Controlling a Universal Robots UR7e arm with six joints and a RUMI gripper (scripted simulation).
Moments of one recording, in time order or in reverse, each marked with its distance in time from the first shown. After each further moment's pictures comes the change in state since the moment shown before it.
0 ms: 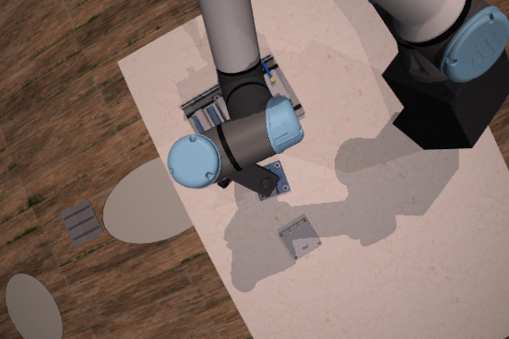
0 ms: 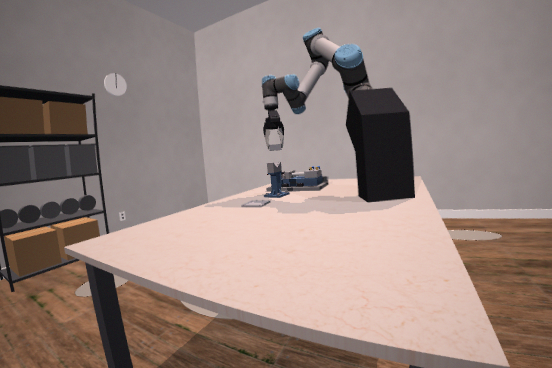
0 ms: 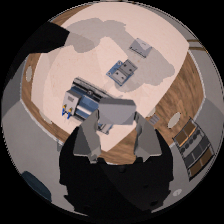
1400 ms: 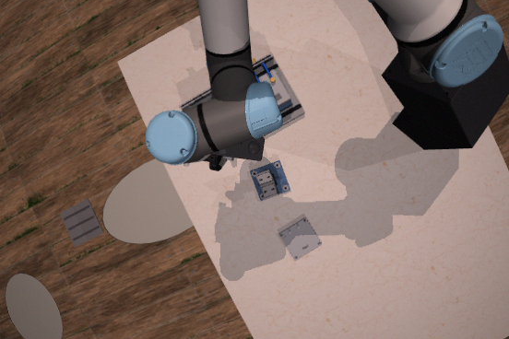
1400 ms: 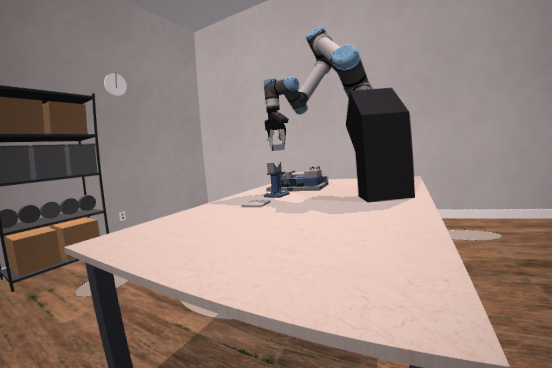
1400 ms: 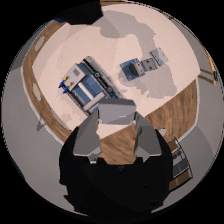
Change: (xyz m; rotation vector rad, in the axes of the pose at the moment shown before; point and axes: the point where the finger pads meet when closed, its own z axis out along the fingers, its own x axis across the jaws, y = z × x) arm -0.017 0.048 0.000 0.000 0.001 -0.366
